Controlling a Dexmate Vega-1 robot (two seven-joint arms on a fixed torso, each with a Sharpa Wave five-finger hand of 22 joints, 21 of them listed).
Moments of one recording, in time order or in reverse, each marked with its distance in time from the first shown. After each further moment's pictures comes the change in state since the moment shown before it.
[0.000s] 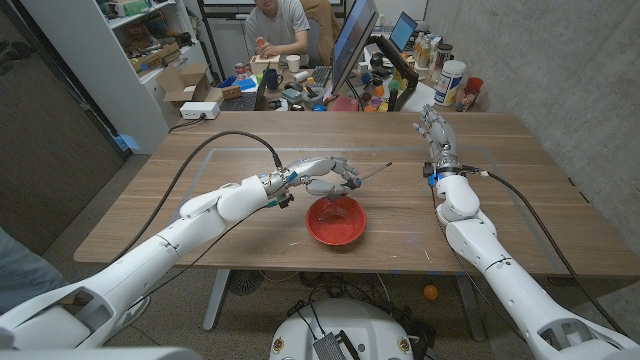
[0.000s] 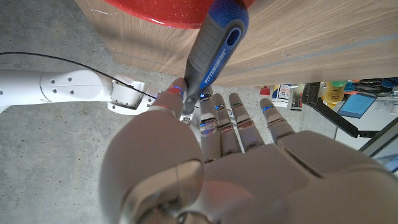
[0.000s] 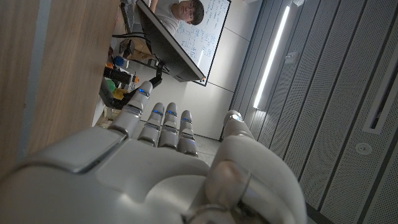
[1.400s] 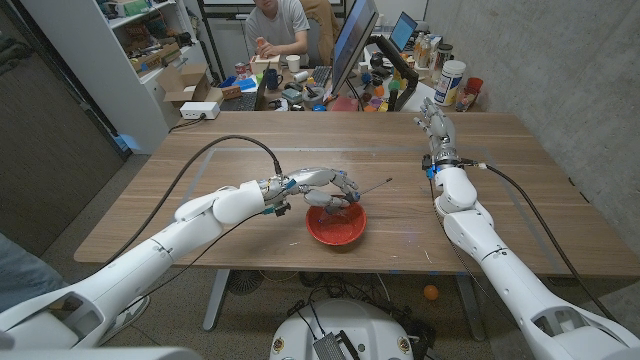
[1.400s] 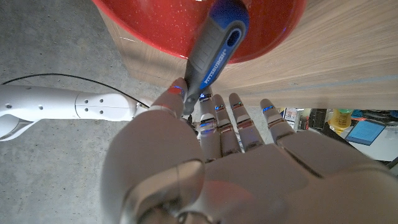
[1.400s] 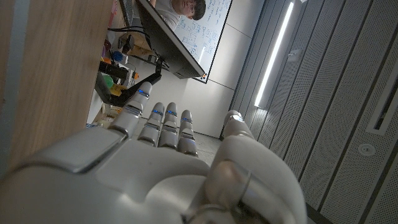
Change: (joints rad) left arm 0.034 0.045 -0.006 -0.041 -0.054 0.019 -0.110; left_hand 0.018 0.009 -0.009 0.000 -0.011 -0.007 -0.007 0.000 0.000 -0.005 -0.006 -0.009 0.003 -0.004 0.003 0.000 0.000 -0.004 -0.004 0.000 0.000; right arm 0.049 0.013 -0.004 0.025 -0.013 -0.029 -0.022; right_hand 0.000 0.000 -0.004 -0.004 0.000 0.004 0.004 0.000 0.000 0.000 0.000 0.000 0.000 0.000 0.000 0.000 0.000 -0.007 0.007 0.000 0.000
